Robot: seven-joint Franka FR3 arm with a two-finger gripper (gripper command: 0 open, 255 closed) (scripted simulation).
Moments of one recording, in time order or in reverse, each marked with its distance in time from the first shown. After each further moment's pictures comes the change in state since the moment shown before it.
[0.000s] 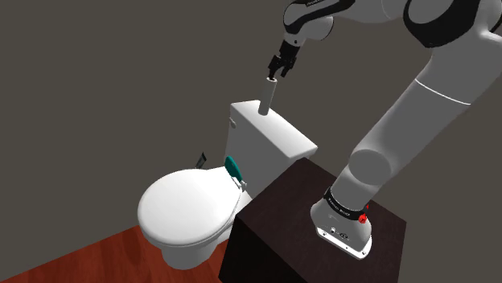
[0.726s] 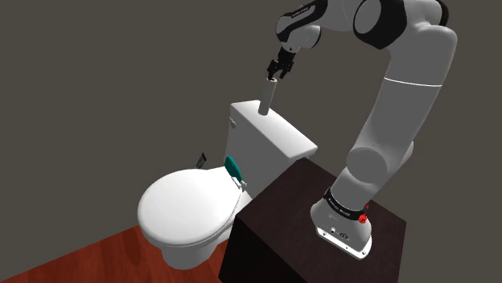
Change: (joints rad) arm -0.074 0.305 -0.045 0.238 0.141 0.077 -0.111
